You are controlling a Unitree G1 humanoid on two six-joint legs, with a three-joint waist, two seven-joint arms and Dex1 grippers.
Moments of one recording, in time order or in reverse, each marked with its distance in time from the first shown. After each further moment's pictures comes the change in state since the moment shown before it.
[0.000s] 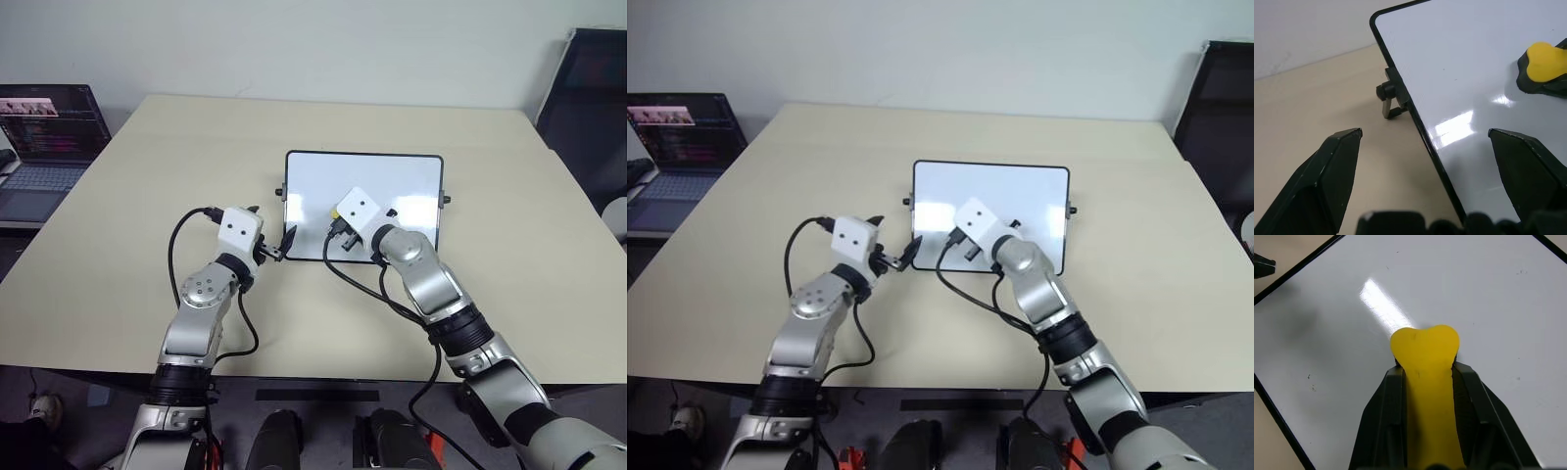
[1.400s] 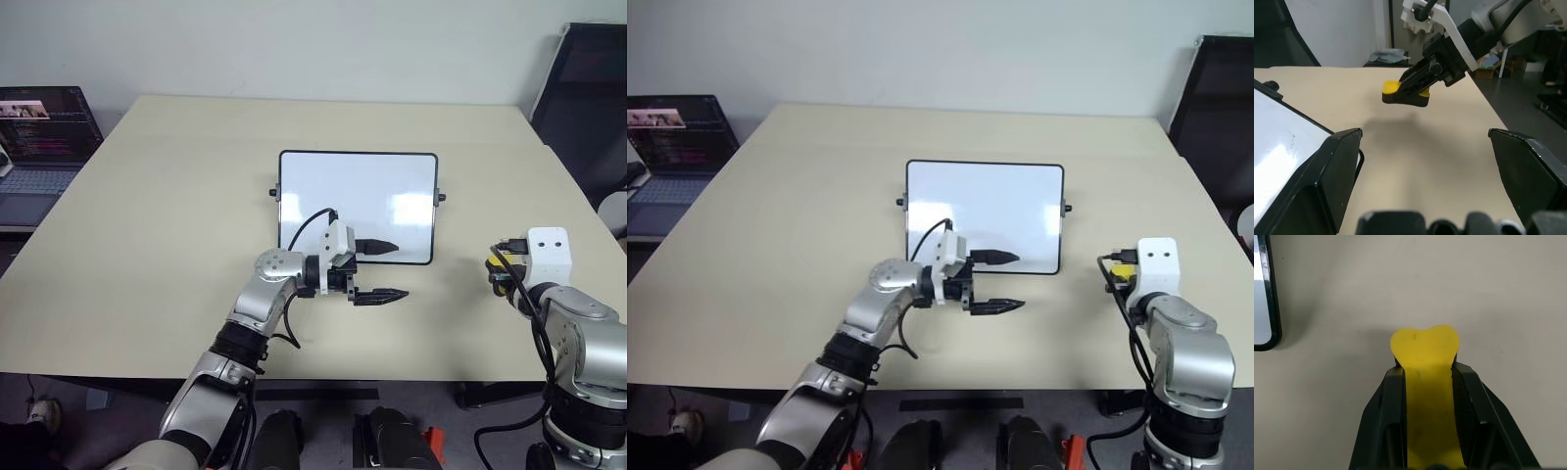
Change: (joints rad) left arm -0.257 -0.132 -0.275 0.277 -0.189 -0.136 -0.805; right arm 0.437 -0.200 -0.648 -0.725 0.251 0.802 -0.064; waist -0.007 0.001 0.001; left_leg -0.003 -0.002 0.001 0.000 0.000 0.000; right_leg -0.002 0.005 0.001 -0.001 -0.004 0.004
